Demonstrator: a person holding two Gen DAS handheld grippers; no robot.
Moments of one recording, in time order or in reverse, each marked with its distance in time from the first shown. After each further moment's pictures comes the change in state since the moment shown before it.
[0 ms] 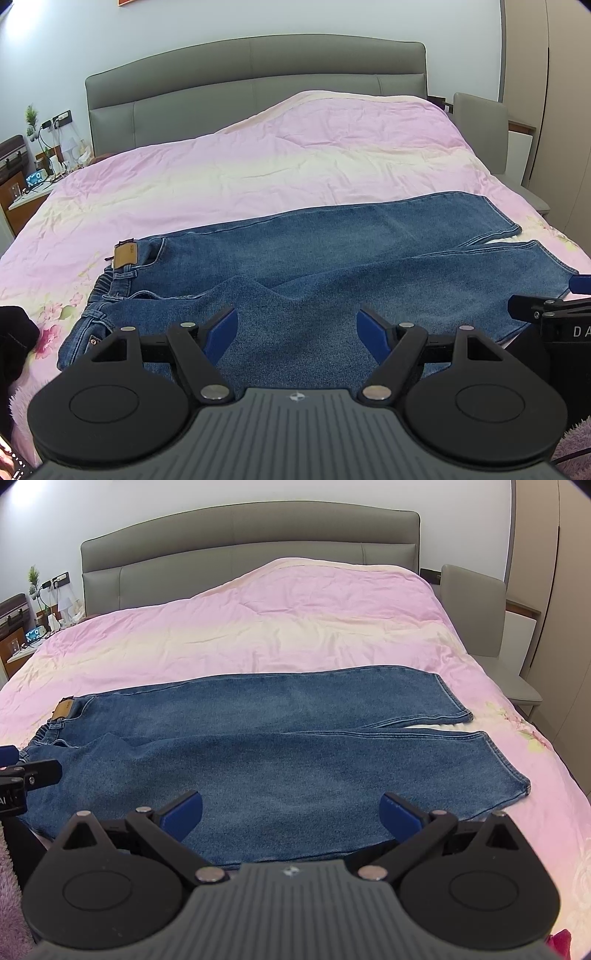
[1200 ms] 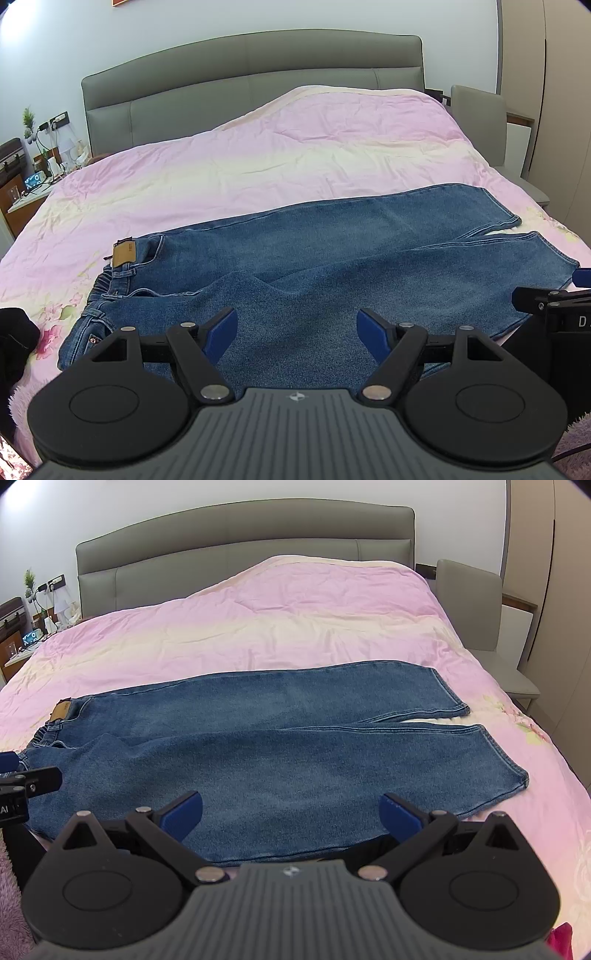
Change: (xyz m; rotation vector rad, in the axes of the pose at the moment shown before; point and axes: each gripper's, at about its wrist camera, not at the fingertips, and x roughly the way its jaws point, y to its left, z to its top) left arm 0.002 -0.002 -0.004 0.015 0.011 0.001; right arm -0.001 -0.005 0.002 0.017 0.010 -0.005
